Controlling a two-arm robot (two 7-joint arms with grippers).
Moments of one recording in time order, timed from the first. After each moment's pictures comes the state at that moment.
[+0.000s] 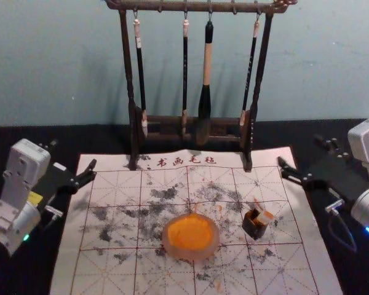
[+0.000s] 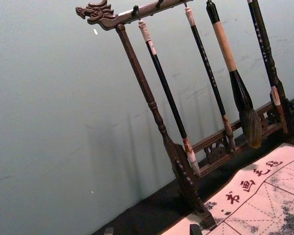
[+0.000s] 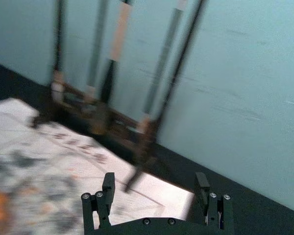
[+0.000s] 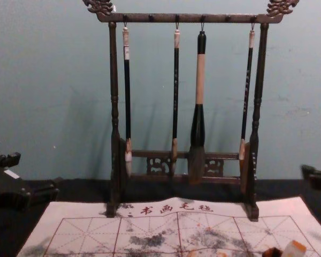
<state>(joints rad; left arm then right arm) -0.20 0.60 0.45 -1.41 -0.25 -0.12 0.03 0.10 0.55 -0.29 -1.62 0.25 0.06 0.17</state>
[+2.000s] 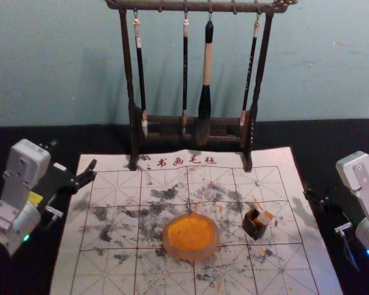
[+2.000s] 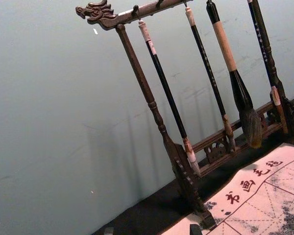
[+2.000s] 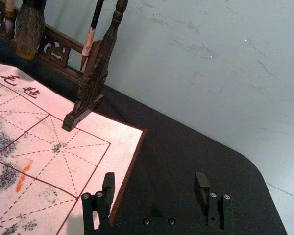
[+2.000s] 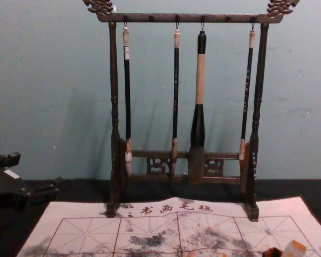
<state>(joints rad) -0.20 0.60 0.45 -1.41 -0.25 -0.12 0.03 0.08 0.47 -0.29 -1.48 0.03 0.09 -0.05</state>
